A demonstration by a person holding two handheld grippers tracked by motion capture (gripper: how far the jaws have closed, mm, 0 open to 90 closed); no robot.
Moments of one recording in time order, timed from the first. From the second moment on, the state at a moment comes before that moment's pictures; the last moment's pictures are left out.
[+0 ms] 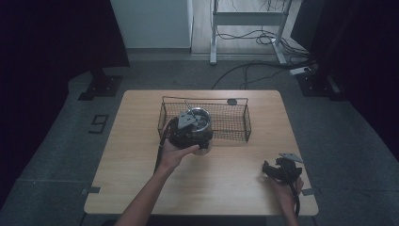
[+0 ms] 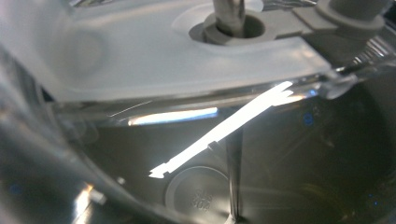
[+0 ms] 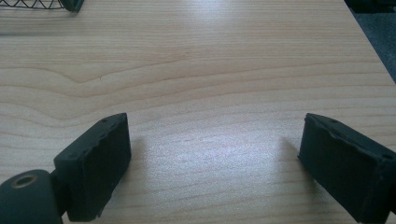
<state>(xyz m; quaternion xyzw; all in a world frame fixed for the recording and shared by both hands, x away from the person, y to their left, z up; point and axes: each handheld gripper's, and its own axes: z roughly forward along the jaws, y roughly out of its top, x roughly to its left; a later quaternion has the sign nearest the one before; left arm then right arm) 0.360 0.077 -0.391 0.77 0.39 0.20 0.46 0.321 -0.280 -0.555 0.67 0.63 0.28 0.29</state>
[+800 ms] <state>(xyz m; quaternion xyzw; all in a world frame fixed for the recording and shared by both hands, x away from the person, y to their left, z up) 0.378 0.073 -0.377 0.77 0.39 0.21 0.46 0.321 -0.280 -0.556 0.67 0.63 0.28 0.29</state>
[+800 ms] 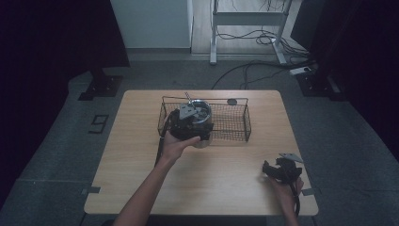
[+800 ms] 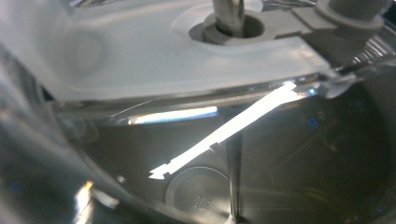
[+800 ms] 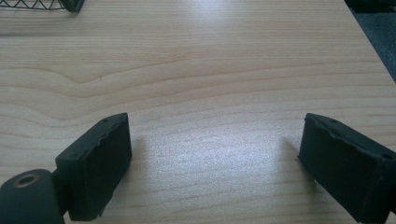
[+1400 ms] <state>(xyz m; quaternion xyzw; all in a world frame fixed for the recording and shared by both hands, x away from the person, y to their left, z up) 0.389 0.070 -0.369 0.77 0.39 0.22 0.46 0.321 -0.280 -0.556 0.67 0.63 0.28 0.29</state>
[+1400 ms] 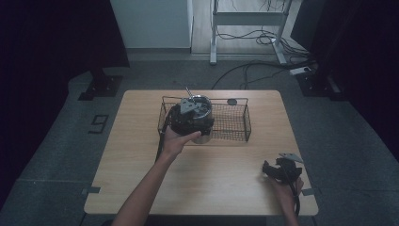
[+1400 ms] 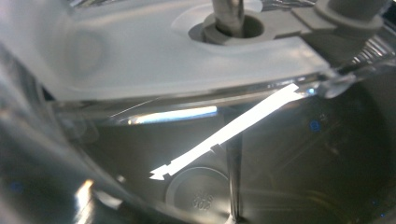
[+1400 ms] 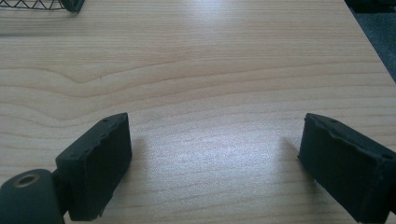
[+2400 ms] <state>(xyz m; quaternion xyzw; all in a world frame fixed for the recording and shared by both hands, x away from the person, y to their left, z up) 0.404 0.071 -0.360 0.76 0.41 0.22 0.46 0.321 -0.280 -0.556 0.67 0.63 0.28 0.29</state>
